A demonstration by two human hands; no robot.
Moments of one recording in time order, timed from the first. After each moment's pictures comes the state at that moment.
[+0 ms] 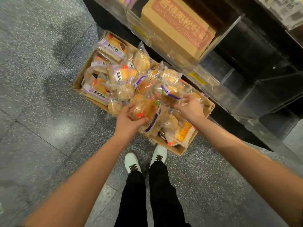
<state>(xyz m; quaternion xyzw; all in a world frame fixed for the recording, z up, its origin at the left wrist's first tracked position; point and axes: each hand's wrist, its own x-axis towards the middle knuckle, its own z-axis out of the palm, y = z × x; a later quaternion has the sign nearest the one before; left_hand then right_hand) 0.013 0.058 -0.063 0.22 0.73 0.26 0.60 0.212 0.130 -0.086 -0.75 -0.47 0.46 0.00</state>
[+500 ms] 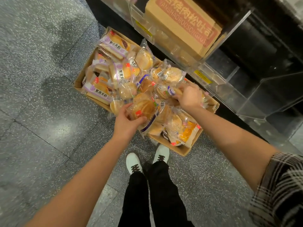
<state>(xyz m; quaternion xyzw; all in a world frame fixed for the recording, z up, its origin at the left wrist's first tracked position) 0.000 0.052 -0.077 0.21 0.74 0.26 0.58 0.199 0.161 -0.145 -0.72 -0.63 0.26 -0.10</state>
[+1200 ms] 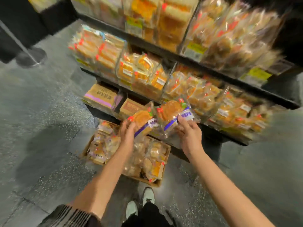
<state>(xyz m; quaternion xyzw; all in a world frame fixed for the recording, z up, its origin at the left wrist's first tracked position) 0.082 0.095 0.270 0.26 0.61 0.45 0.60 0.261 0.072 0.300 -0.63 -0.21 0.51 0.55</state>
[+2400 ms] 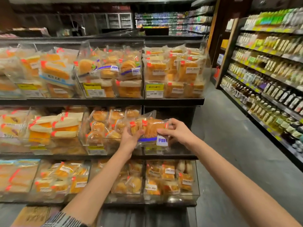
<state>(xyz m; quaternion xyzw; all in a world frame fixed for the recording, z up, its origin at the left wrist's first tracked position) 0.480 0.223 0.518 0.56 0.41 0.41 0.59 0.642 0.136 0.553 -0.65 -0.44 0.38 0.48</state>
